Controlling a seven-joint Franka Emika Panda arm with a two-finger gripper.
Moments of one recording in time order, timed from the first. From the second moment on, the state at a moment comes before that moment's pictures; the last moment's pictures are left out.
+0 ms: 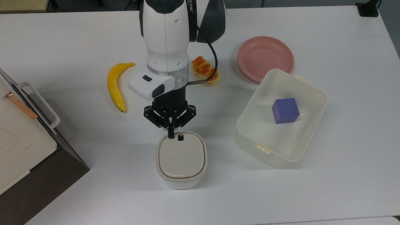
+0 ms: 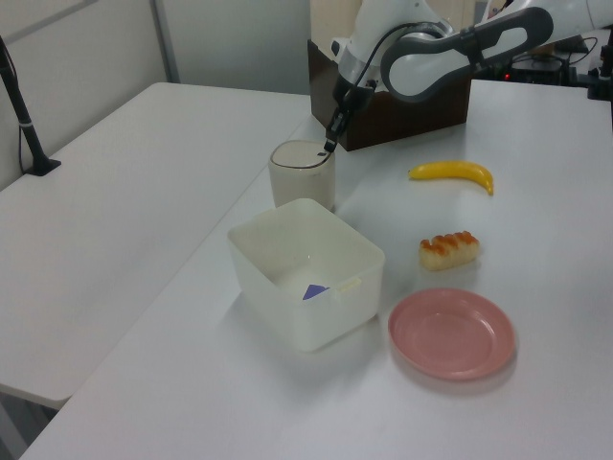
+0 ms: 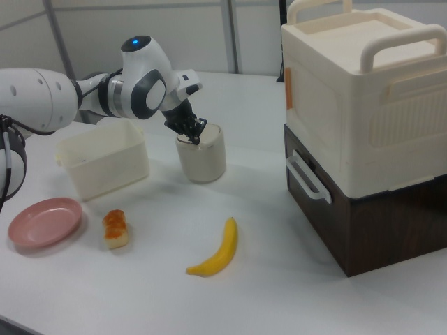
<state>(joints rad) 0.08 0.52 -0.05 -1.45 -0.03 2.38 0.00</state>
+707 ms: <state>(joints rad) 0.08 0.52 -0.05 -1.45 -0.03 2.38 0.00</state>
